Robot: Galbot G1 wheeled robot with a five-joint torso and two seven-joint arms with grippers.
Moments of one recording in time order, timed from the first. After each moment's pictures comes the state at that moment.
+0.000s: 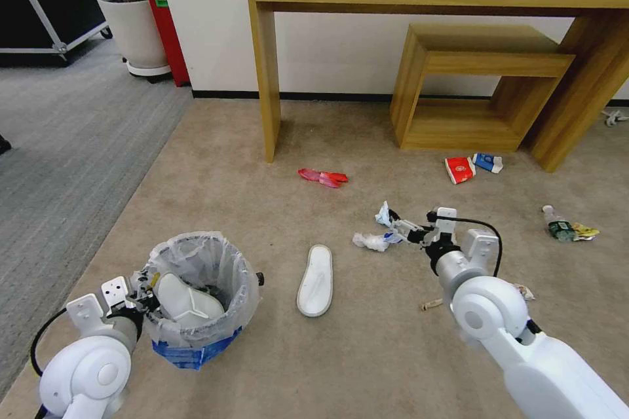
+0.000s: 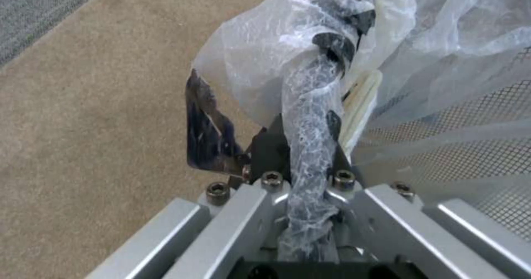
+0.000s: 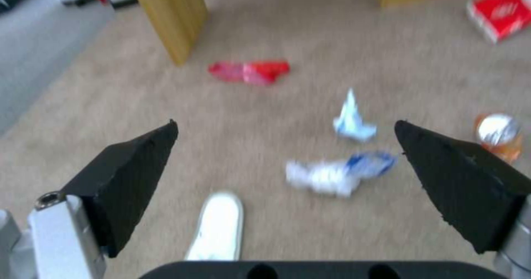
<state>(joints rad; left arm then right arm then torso) 1.51 -1.14 -0.72 -2.13 -0.99 0.62 -0.65 -1.07 0.97 0.16 1.98 0.95 -0.36 0.53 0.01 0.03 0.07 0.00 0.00</state>
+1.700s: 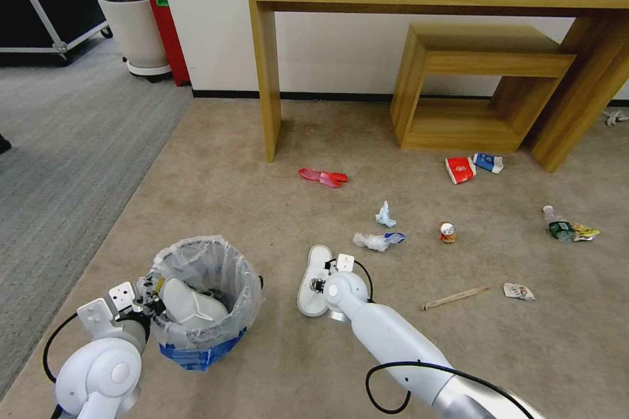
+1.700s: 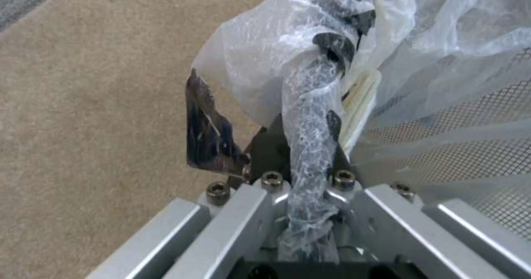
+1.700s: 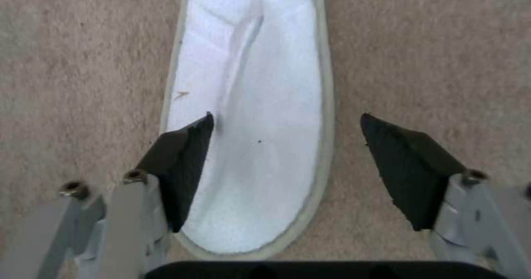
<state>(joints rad) 1.50 -1.18 -0.68 -2.10 -0.96 0.60 -0.65 -0.68 1.43 -0.25 1.13 1.18 -0.45 0.76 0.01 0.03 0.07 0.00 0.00</state>
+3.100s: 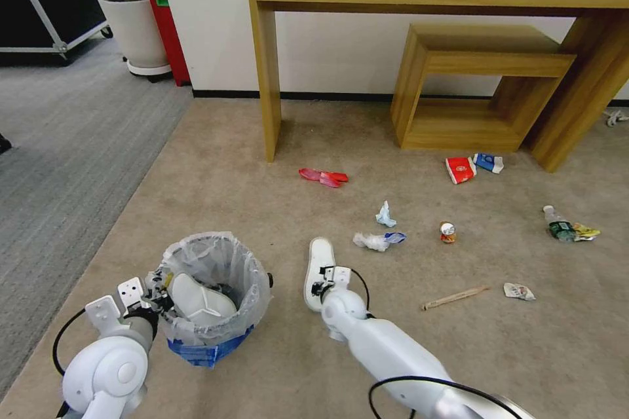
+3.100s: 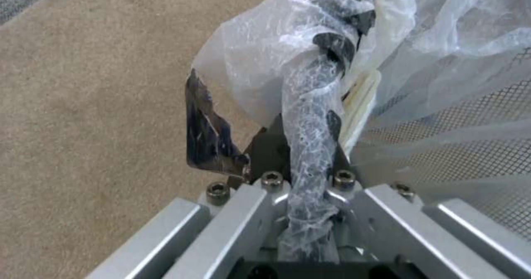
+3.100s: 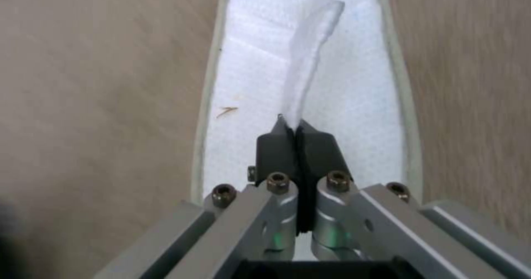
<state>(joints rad) 1.49 -1.17 -0.66 -2.10 -0.96 0.58 -0.63 -0.76 1.35 -0.26 1.24 1.04 -0.22 0.51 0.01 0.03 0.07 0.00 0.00</state>
